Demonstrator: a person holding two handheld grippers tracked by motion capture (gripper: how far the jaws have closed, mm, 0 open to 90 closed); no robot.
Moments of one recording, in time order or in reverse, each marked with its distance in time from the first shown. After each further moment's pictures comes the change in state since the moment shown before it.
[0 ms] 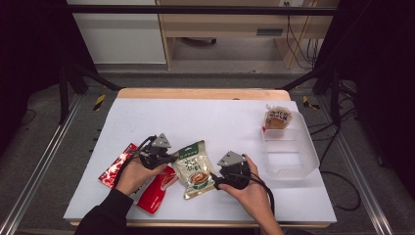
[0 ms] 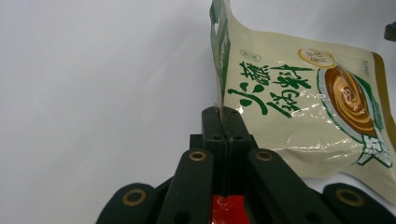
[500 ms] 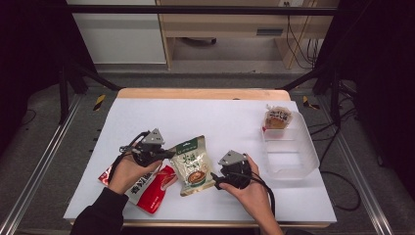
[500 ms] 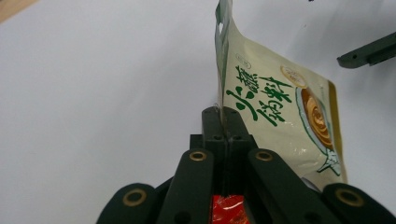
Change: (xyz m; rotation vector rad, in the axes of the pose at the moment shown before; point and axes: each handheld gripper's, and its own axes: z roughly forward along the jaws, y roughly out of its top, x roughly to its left) left arm -0.001 0.010 -0.034 -0.089 -0.012 0.031; right arm -0.003 0.001 -0.002 0.006 0.010 -0.001
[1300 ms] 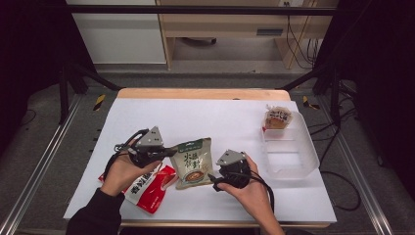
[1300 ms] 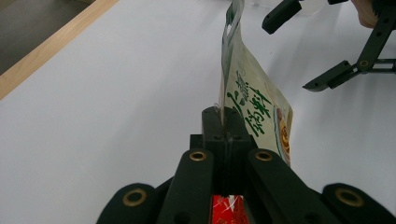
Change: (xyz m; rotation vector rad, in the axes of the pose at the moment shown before) left arm -0.021 0.025 -0.030 -0.052 -0.008 0.126; right arm 0.004 0.012 -0.012 -0.014 0.056 -0.032
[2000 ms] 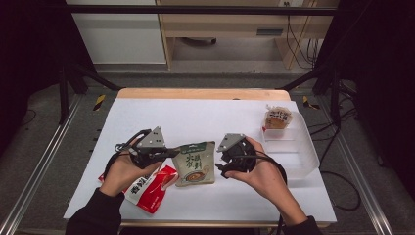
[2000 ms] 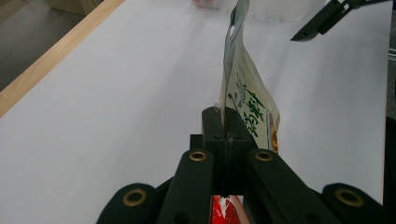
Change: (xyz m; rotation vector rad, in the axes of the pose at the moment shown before) left arm -0.008 0.011 -0.006 -0.010 -0.019 0.056; right arm -0.027 0.052 -0.037 0.134 0.027 -0.196
